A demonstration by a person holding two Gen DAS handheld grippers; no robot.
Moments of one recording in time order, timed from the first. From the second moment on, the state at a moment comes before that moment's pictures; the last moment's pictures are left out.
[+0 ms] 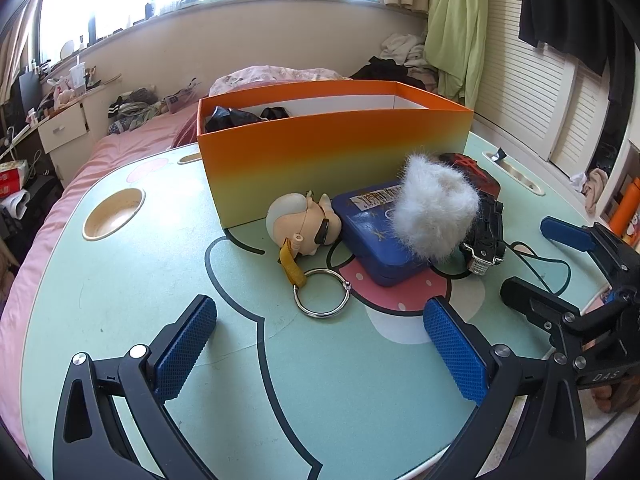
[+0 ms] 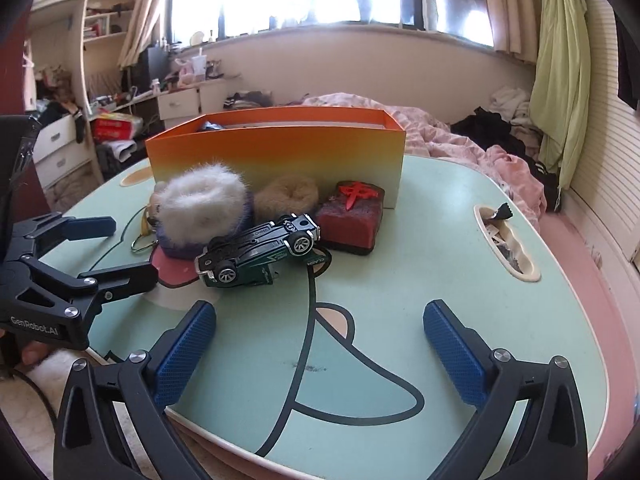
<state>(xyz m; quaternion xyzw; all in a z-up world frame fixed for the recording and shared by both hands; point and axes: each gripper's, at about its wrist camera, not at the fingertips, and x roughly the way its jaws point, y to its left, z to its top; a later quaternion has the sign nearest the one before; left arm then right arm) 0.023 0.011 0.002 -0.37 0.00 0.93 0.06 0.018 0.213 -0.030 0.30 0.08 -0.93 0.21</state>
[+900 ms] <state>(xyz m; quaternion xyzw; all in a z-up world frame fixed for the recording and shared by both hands) 0.023 0.010 0.002 -0.37 0.00 0.93 0.06 0.019 0.214 -0.030 0.30 0.08 -0.93 0.21</state>
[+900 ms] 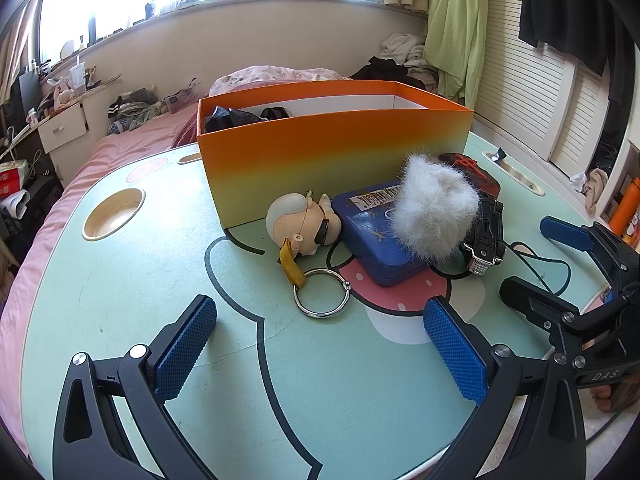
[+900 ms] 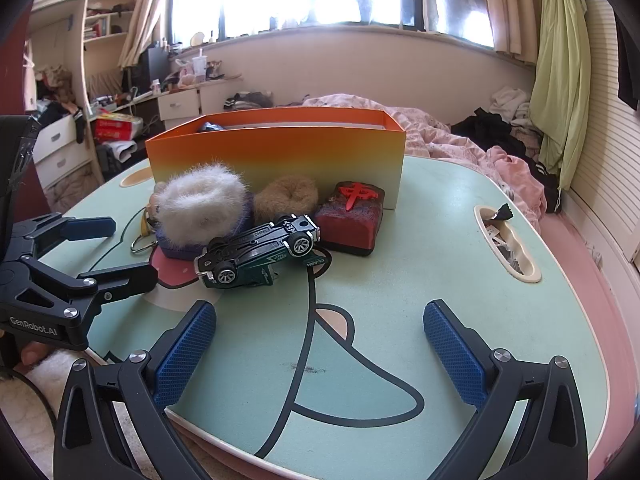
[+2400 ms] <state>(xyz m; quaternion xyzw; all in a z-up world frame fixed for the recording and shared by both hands) 0.003 -0.032 0.098 -0.32 -0.05 0.94 0.10 0.021 0.214 -0.032 0.30 0.08 -0.93 0.21</state>
